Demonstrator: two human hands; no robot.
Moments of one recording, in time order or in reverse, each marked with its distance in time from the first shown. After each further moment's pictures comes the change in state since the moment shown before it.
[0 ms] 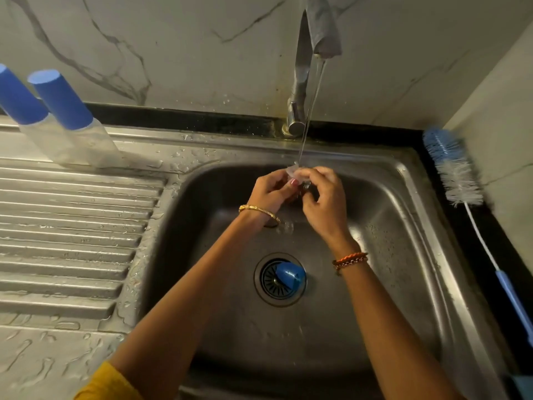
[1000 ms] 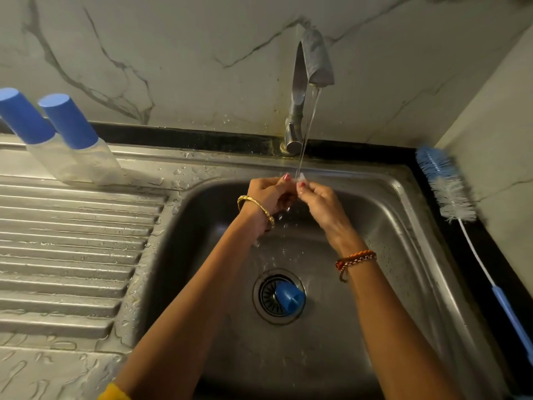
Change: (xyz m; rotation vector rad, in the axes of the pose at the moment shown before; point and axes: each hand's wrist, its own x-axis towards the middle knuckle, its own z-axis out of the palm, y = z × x) left_hand 0.009 0.037 0.004 -0.232 0.191 -0.249; right_hand 0.023 -0.022 -0.016 0.488 -0.271 0.369
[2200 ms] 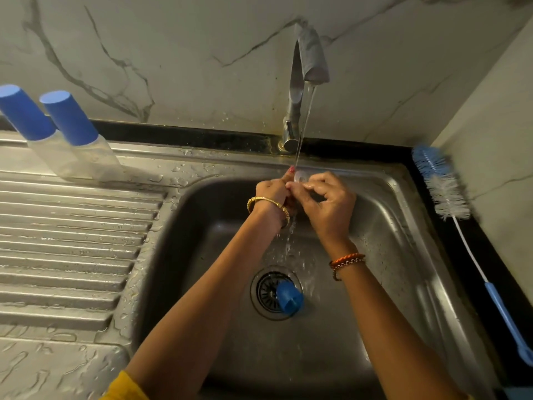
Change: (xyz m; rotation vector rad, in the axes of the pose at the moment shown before) left_hand -0.010 0.012 0.029 -0.160 0.233 -0.254; right_hand -0.002 0.014 0.000 -0.362 0.485 -0.766
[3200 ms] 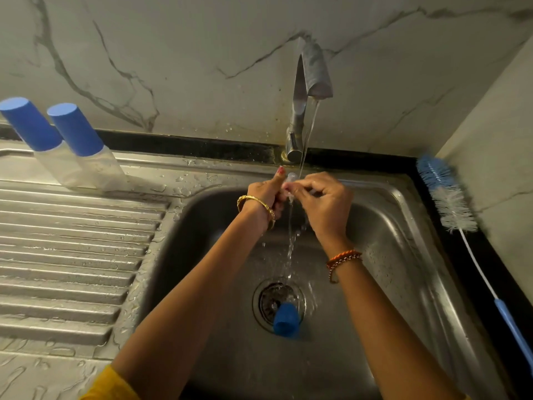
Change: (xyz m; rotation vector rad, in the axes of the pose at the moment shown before) left_hand 0.015 0.019 -0.012 0.125 0.008 -0.029; right_hand 0.017 -0.002 0.012 0.097 -0.039 0.055
